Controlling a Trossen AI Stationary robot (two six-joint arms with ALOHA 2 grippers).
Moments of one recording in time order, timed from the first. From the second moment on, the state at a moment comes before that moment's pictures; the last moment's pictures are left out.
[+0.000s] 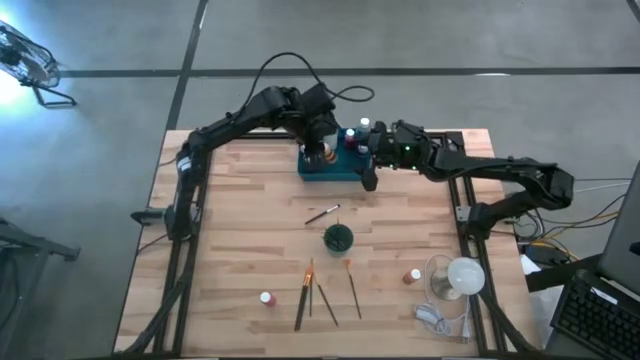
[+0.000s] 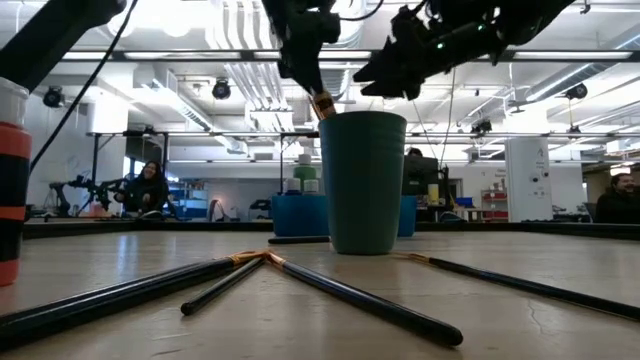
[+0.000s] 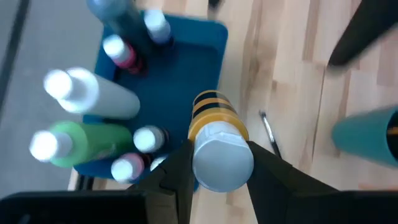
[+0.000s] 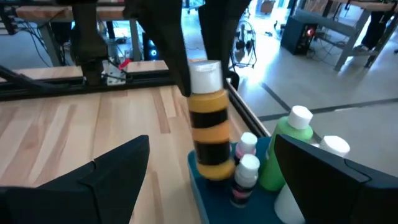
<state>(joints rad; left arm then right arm) 0.40 1.99 2.30 -1.34 0.05 0.21 -0.40 1.33 0.85 0.21 -0.13 -0.06</state>
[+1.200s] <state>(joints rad) 0.39 1.99 2.27 -1.35 0.07 0.20 -0.35 1.59 0.99 0.35 -0.04 -0.16</state>
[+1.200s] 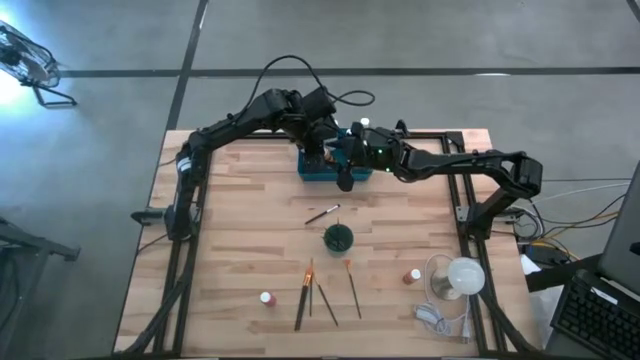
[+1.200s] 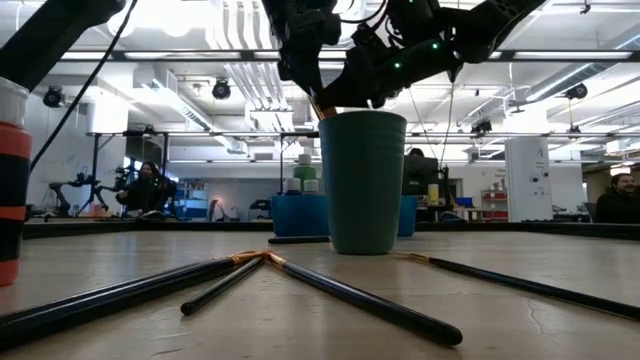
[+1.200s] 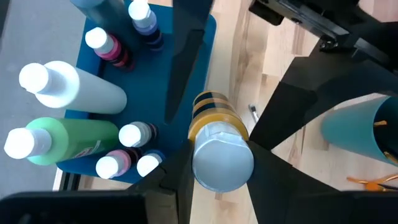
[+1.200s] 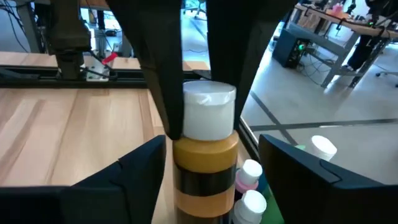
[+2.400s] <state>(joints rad) 0.38 1.99 2.27 -1.34 0.11 0.11 -0.33 1.59 0.99 0.32 -0.05 -0.16</state>
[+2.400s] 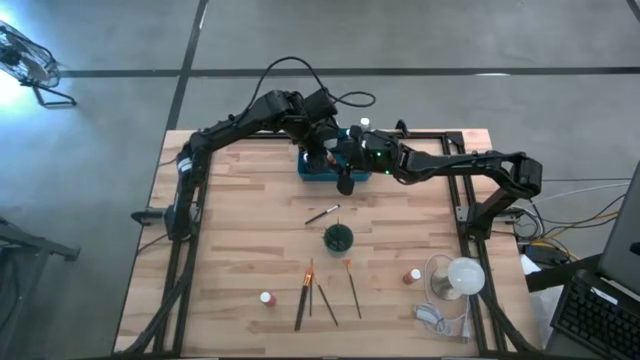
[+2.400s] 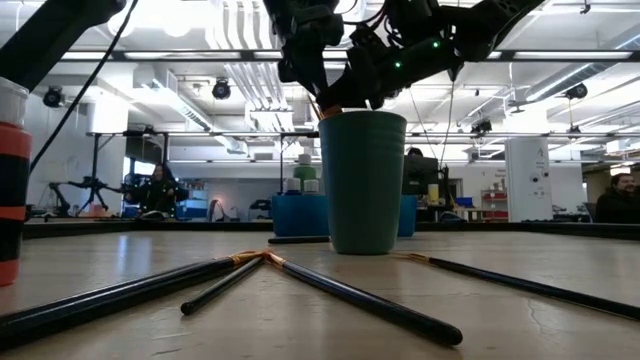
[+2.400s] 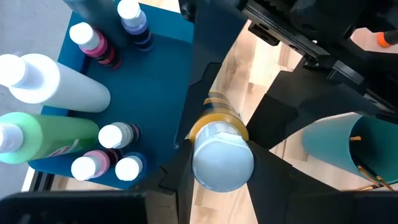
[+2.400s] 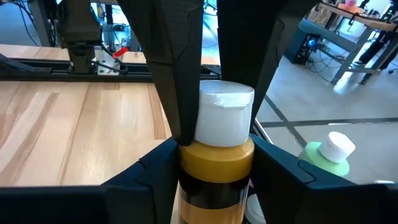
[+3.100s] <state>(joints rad) 0.38 1.95 2.27 -1.34 -0.04 0.16 -0.35 1.59 0.99 0.32 0.11 -0.15</state>
